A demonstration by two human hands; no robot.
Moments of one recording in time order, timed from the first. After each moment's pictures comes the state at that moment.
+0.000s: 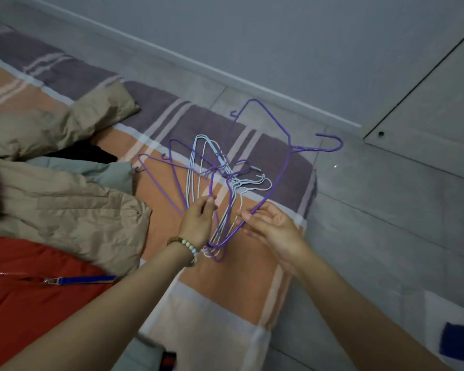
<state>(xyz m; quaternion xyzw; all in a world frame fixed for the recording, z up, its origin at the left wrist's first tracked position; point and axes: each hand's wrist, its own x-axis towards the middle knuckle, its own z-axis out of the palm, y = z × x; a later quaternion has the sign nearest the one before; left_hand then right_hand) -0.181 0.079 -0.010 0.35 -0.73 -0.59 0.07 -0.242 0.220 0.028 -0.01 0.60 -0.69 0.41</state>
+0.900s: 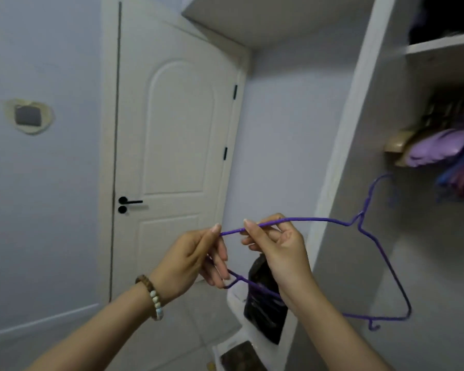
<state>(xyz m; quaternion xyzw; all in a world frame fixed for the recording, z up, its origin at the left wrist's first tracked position) -0.219 0.596 0.539 -0.36 -0.65 -0.66 -0.11 -0.152 0.736 0.561 -0.02 0.67 -0.67 -0.32</state>
